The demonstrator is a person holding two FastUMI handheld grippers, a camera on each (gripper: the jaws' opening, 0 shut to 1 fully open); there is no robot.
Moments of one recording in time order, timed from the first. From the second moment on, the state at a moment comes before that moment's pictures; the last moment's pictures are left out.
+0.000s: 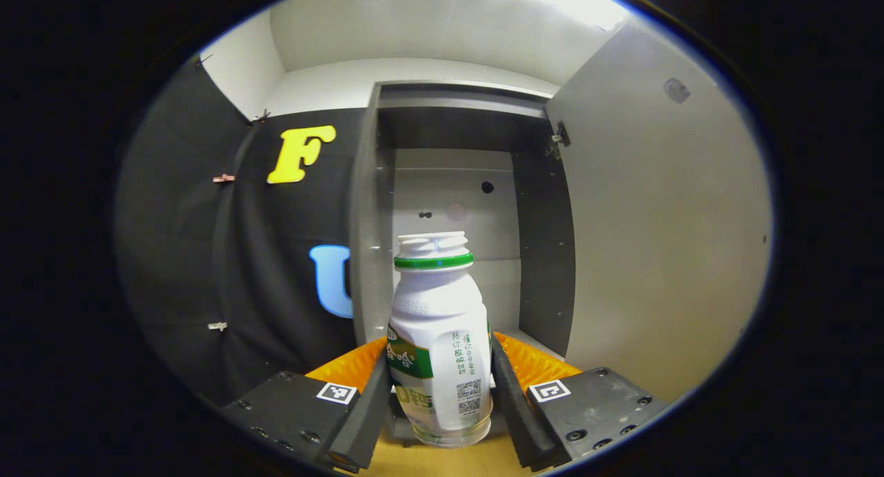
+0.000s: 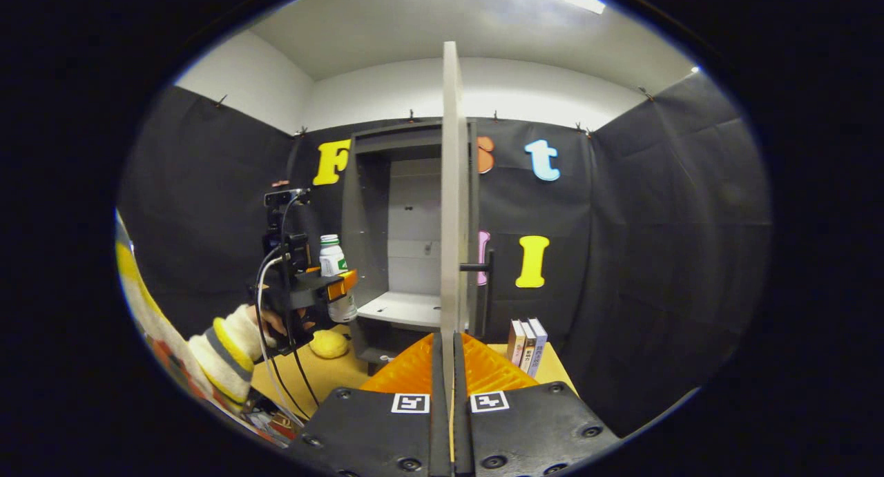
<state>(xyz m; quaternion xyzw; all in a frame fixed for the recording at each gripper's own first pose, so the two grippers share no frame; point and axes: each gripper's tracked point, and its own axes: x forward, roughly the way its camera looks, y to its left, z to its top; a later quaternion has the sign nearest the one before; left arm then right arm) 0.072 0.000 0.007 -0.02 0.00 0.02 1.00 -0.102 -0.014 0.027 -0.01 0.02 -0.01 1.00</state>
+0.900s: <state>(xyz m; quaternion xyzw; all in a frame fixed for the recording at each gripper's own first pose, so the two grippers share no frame) -0.041 0.085 -0.231 0.01 0.05 0.02 1.00 0.032 0.086 -0.132 -0.06 0.09 0.05 0.99</state>
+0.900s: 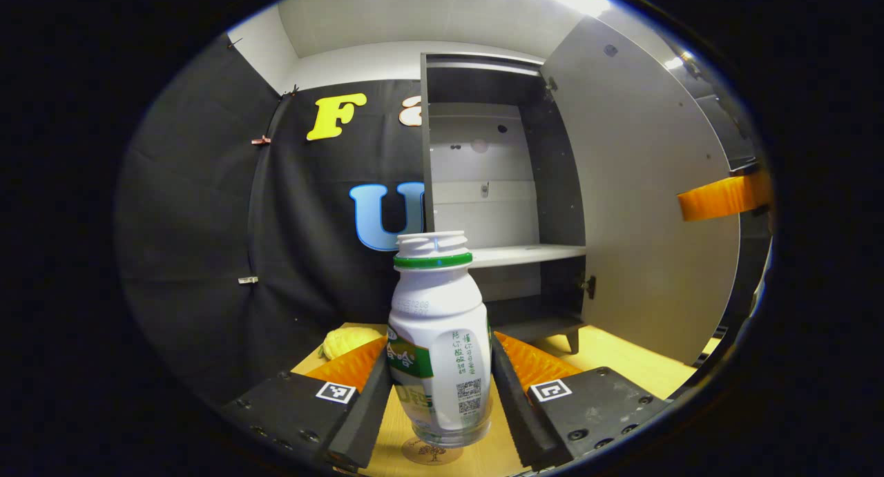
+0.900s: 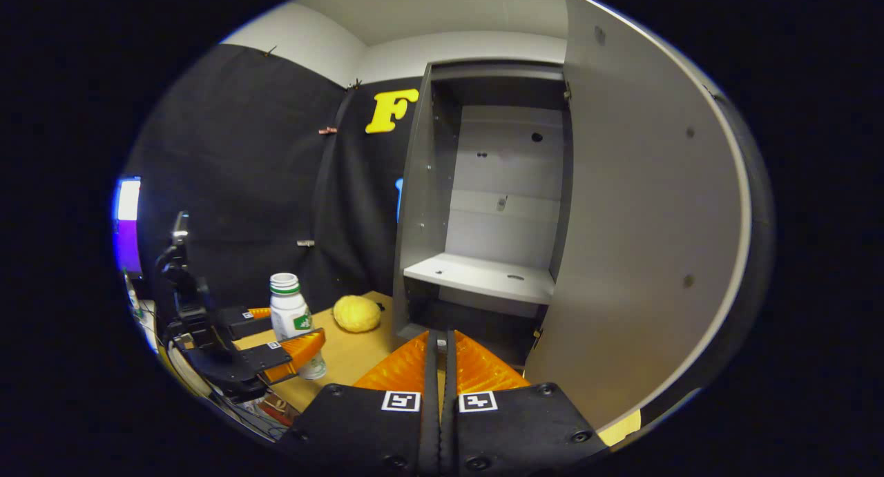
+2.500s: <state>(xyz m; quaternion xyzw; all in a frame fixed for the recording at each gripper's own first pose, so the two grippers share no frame) 0.008 0.109 -0.260 0.07 -0.02 0.04 1.00 0.049 0.092 -0.214 -0.06 0.21 0.04 0.98</state>
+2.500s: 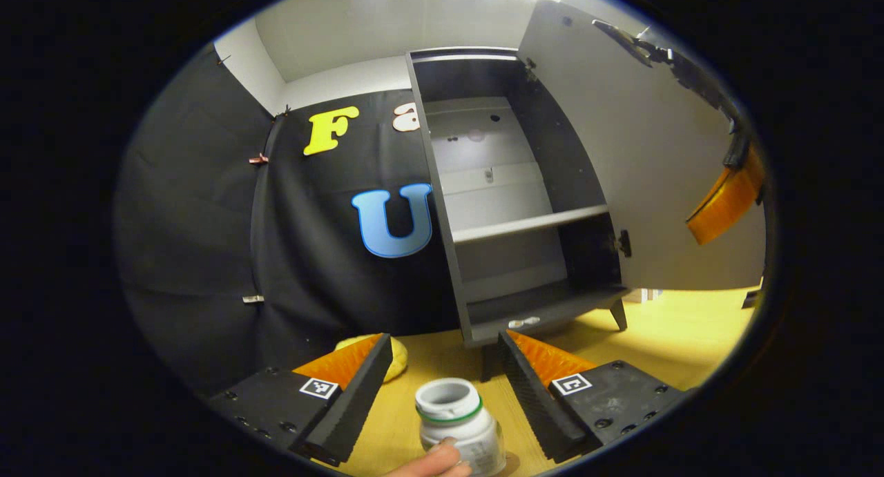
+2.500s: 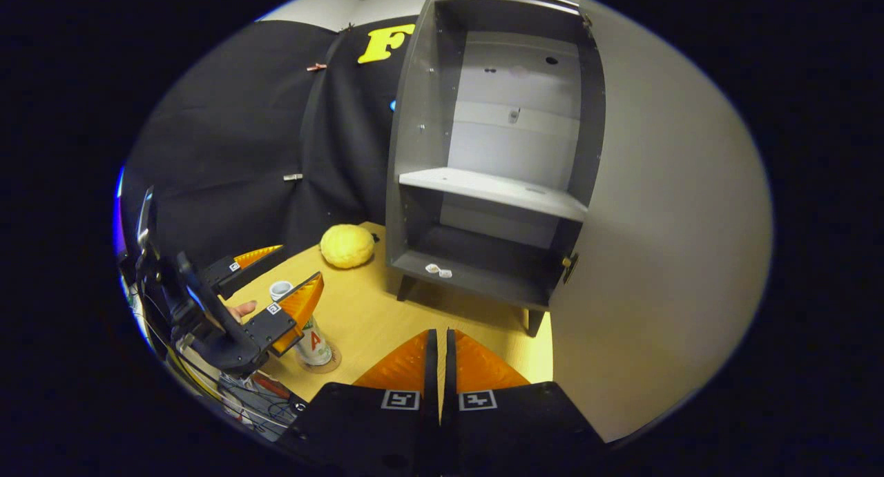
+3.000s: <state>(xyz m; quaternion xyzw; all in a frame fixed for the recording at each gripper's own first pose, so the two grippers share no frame) -0.037 0.030 -0.158 0.02 0.04 -0.01 1.00 -0.017 0.053 -0.064 -0.03 0.11 0.07 0.99</state>
